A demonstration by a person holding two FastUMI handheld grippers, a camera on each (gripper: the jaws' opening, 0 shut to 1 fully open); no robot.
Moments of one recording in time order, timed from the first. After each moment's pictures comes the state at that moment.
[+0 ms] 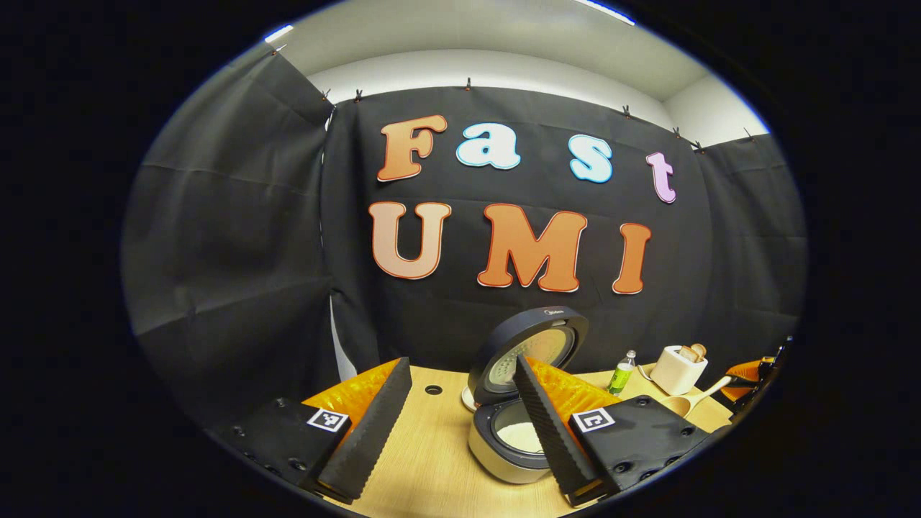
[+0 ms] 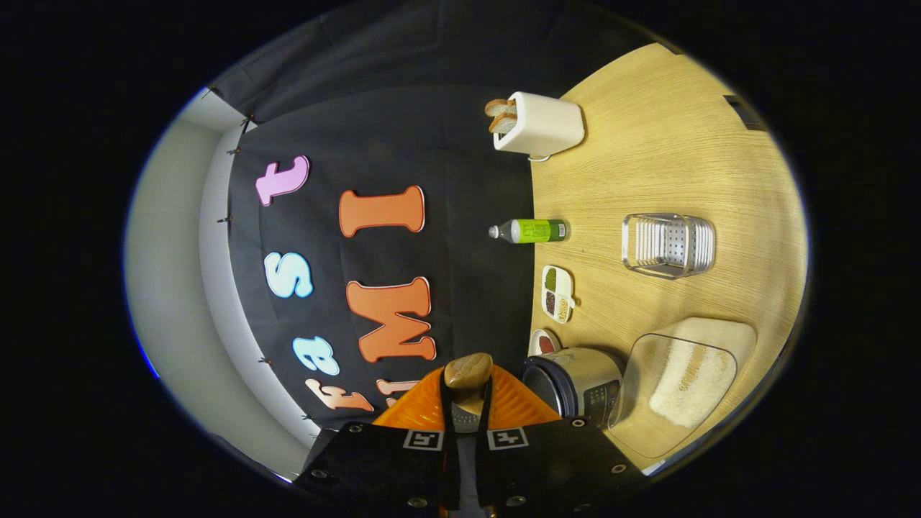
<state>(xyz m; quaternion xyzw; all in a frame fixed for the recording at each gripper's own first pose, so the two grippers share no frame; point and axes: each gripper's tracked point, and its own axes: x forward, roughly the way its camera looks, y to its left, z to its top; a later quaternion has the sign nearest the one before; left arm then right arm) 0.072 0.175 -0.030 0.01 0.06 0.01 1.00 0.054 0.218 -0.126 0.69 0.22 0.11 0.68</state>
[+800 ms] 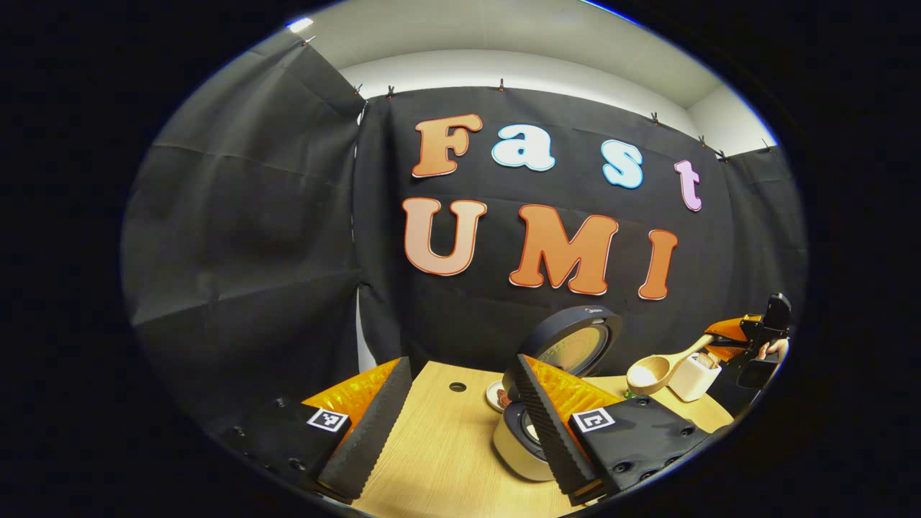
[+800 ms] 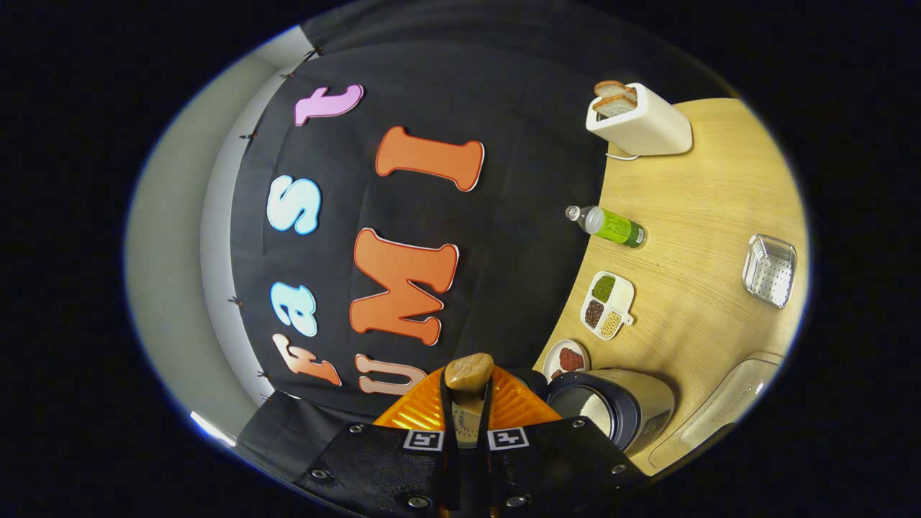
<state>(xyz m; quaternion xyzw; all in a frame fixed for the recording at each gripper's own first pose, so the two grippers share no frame) 0.055 0.237 -0.038 -0.01 0.07 0.06 1.00 0.146 0.329 -0.066 0.58 0.21 0.16 0.77</state>
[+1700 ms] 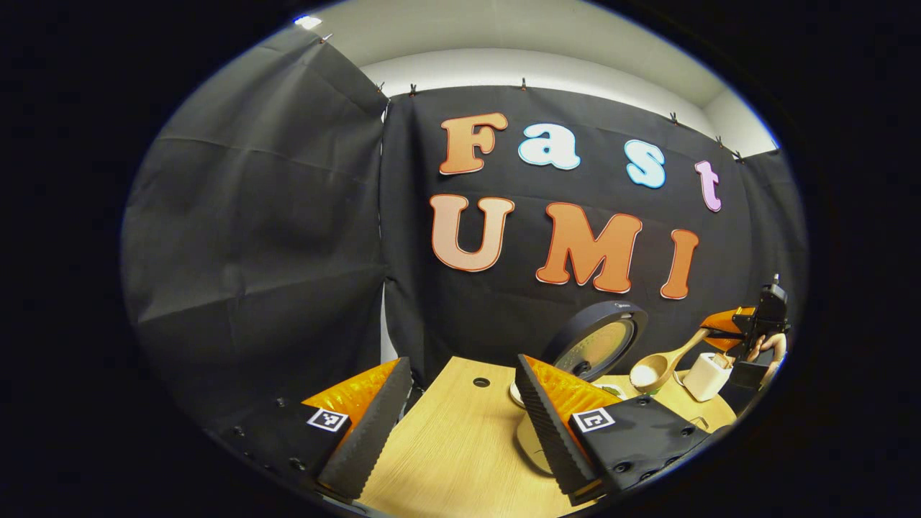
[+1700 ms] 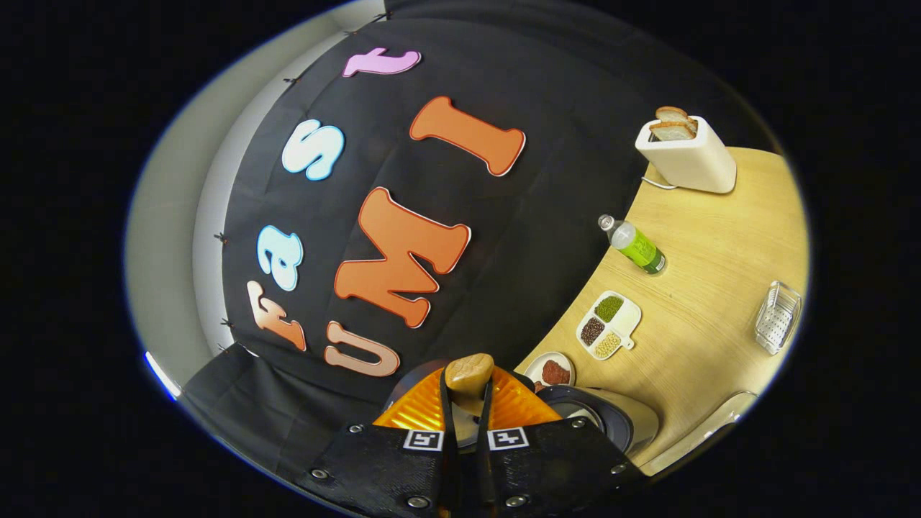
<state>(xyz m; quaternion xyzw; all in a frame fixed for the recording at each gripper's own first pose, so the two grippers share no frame) 0.043 0.264 -0.044 -0.01 0.07 0.10 0.99 0.163 0.367 -0.062 0.48 0.20 0.17 0.84</state>
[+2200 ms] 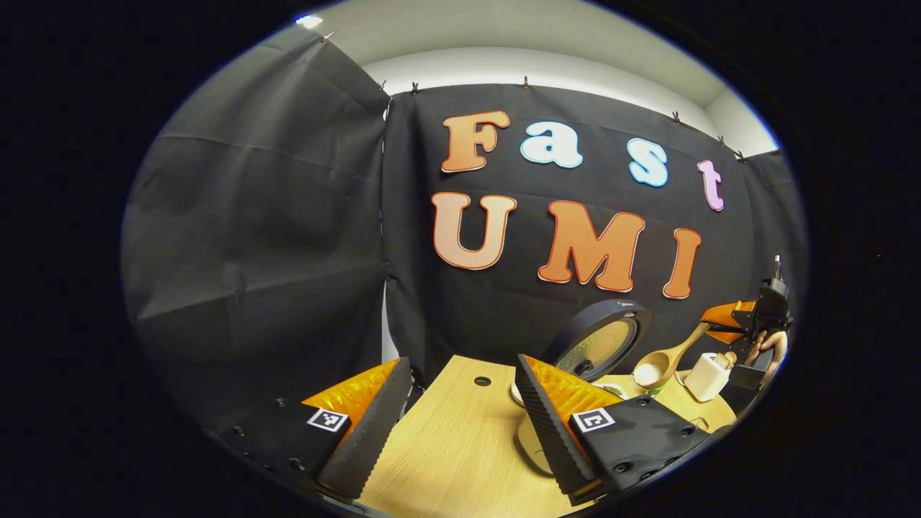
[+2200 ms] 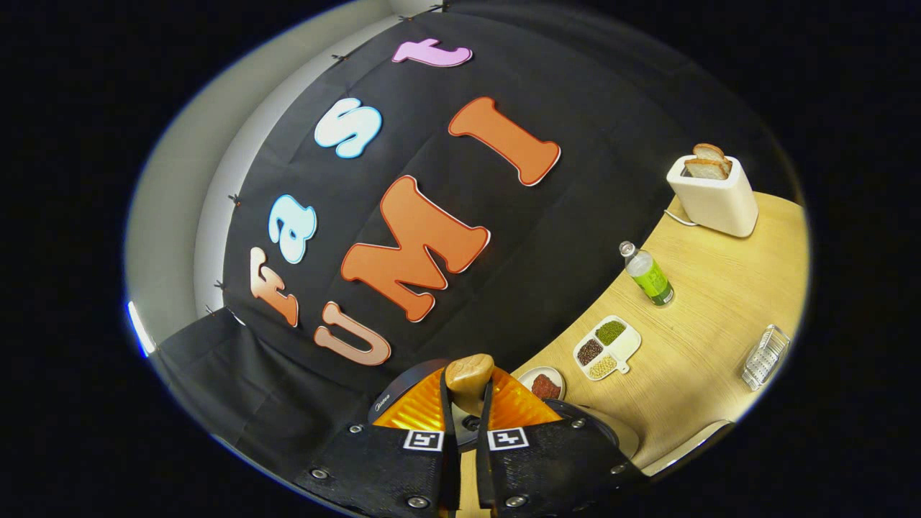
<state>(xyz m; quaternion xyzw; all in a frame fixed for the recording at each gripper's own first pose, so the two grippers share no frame) 0.045 0.267 -0.049 -0.01 0.07 0.10 0.99 0.164 0.382 -0.049 0.41 0.17 0.19 0.87</state>
